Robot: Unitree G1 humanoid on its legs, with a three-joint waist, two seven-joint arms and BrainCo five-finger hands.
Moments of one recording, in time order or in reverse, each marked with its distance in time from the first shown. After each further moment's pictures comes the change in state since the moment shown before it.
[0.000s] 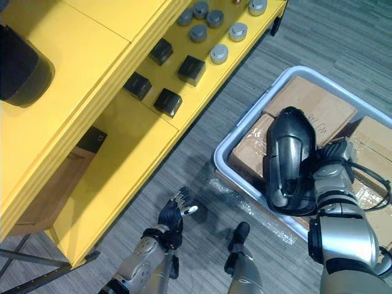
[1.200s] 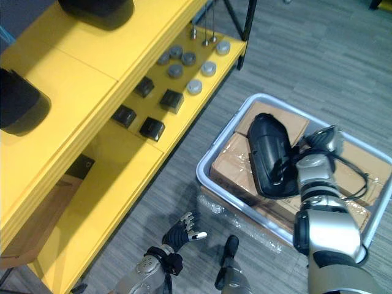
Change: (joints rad) left arm 0.079 0.071 -0.204 -0.072 -0.021 0.047 -0.021; right arm -0.136 -0.006 -0.079 0.137 -0.018 0.027 -0.046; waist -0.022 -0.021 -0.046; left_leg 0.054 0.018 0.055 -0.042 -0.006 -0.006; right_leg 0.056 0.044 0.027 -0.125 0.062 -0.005
